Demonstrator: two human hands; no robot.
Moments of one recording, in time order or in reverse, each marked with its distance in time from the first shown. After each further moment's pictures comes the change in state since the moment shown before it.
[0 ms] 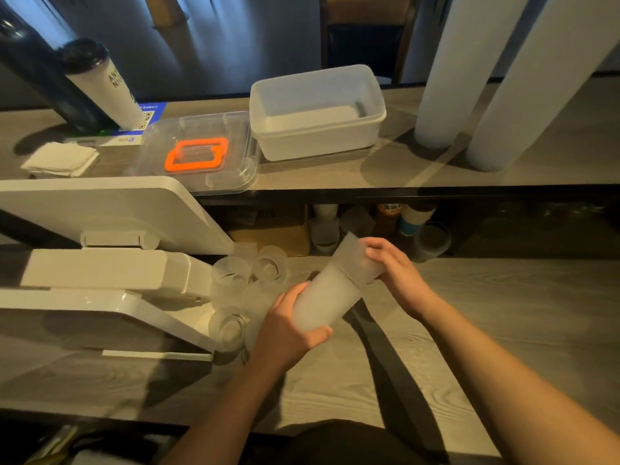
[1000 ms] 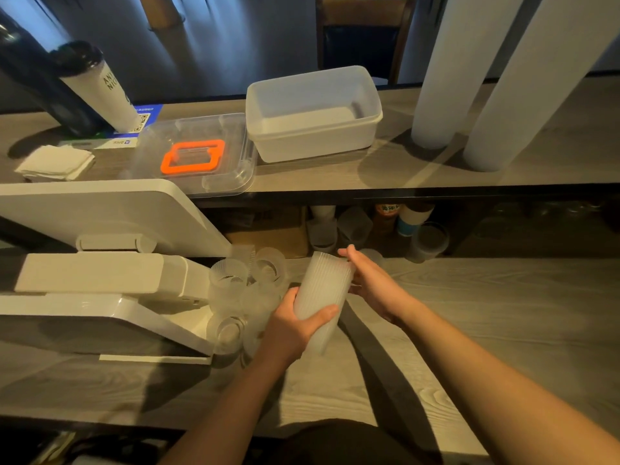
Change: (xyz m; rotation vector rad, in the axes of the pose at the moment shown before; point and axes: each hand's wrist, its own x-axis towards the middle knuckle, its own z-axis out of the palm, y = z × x) left_hand 0.004 0.022 0.003 -0.298 -0.046 -0.204; right_hand 0.007 0.011 0.030 0.061 -0.117 0.186
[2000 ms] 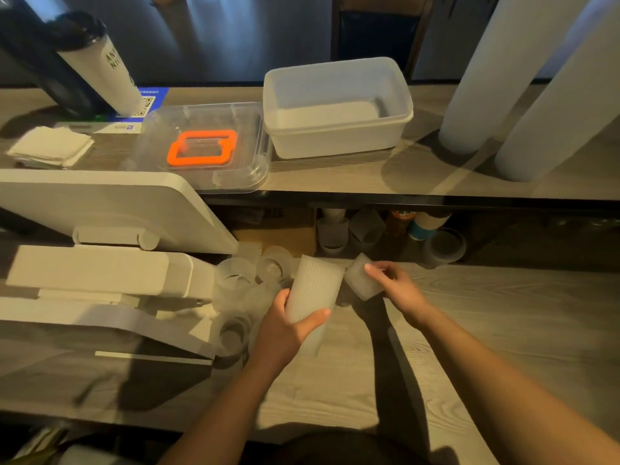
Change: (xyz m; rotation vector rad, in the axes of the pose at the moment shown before) left_hand 0.022 -0.026 -0.022 -0.046 0.096 -0.050; right_hand 0.036 0.039 -0.037 -0.209 0.261 0.079
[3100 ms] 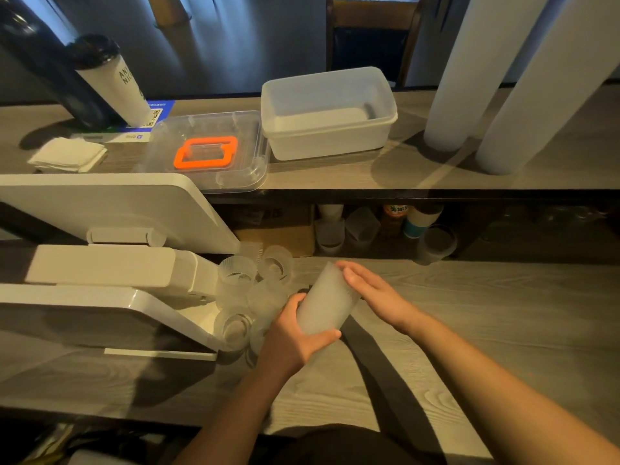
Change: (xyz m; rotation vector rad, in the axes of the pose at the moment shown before) left_hand -0.032 0.000 0.009 0.198 -0.064 0.136; right_hand -0.077 -0.049 0.023 -0.141 -0.292 -0.223
